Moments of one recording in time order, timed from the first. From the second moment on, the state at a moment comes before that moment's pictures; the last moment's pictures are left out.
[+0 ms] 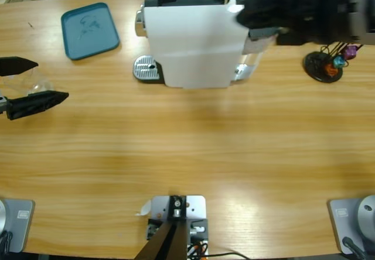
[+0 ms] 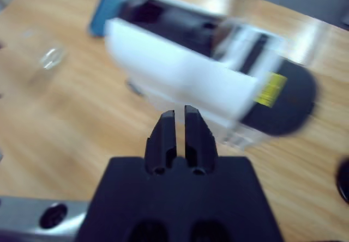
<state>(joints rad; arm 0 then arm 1) -0.89 1.05 -0.66 0.25 0.10 0.01 0.98 1.40 -1.06 0.29 -0.36 0.41</state>
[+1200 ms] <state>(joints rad) -0.95 1.10 -0.66 0.25 0.10 -0.01 0.92 1.70 -1.27 -0.12 -0.39 0.74</state>
